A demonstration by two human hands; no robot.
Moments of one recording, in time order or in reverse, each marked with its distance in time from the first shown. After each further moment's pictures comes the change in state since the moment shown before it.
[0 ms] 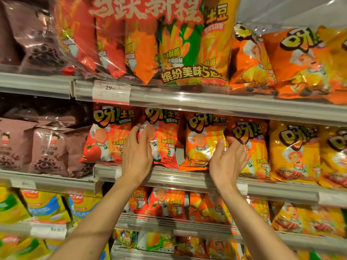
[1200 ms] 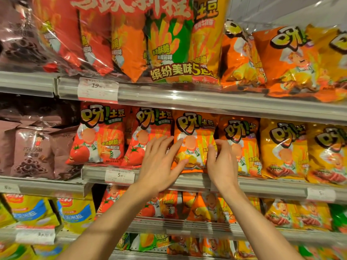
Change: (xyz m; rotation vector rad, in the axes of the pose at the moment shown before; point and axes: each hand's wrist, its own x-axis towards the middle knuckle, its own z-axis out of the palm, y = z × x) left_hand -0.022 0.057 0.022 0.087 -0.157 0.374; right_hand 0.008 0.018 -0.017 -0.016 -0.218 -0.148
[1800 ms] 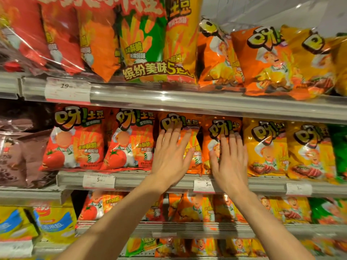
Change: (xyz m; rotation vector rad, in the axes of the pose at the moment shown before) left_hand 0.047 0.064 0.029 0.003 -0.017 0.005; right_hand 0.016 0.070 -0.038 -0.486 0.049 -0.220
